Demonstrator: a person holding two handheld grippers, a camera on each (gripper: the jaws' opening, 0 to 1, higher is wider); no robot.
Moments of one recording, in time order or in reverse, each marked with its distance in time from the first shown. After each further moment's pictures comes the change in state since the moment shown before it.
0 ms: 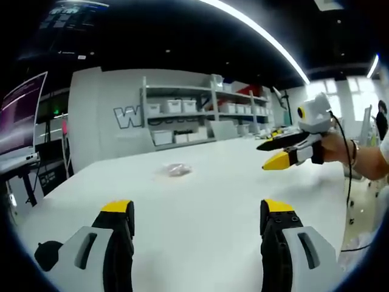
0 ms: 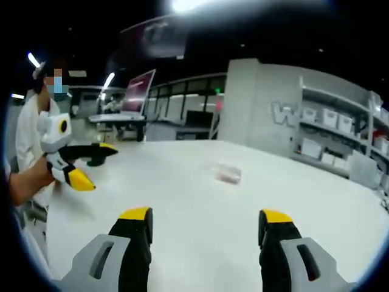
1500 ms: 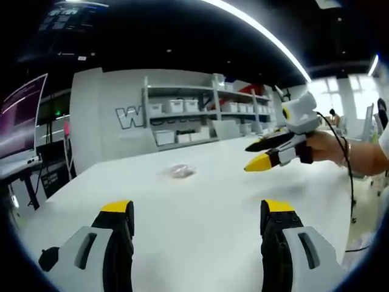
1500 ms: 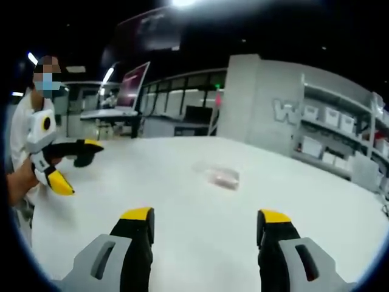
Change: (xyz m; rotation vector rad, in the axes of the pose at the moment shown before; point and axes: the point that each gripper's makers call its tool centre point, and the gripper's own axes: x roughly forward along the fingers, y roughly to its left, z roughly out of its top) left arm 0.000 0.005 0.001 0.009 0.004 0.019; right arm 0.044 -0.012 0.002 -0.016 0.038 -0.002
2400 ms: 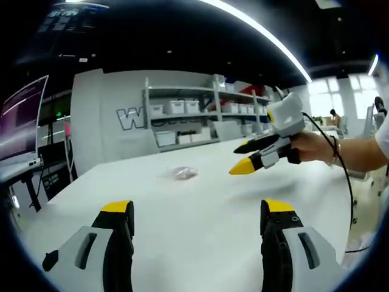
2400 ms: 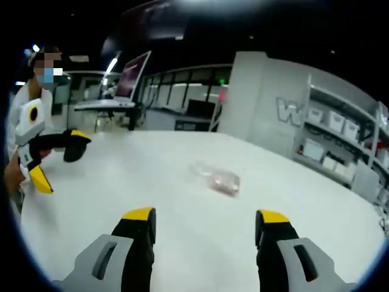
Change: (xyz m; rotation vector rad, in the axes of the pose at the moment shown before) left arm -0.004 -0.005 0.000 0.002 -0.006 0.007; right arm 0.026 -0.006 0.001 -0.064 0.039 -0.003
